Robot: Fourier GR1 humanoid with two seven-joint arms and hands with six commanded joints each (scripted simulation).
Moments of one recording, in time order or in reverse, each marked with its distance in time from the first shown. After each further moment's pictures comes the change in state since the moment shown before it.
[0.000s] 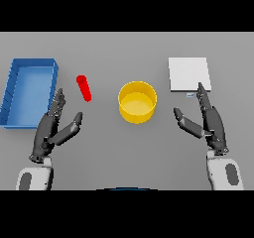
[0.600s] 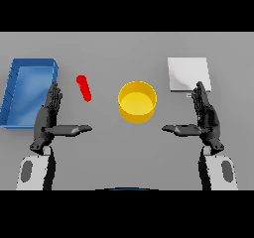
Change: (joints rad) left arm -0.116 -0.043 0.111 0.155 0.111 0.024 -0.015; right arm -0.035 0.095 -0.065 0.059 -0.160 0.012 0.037
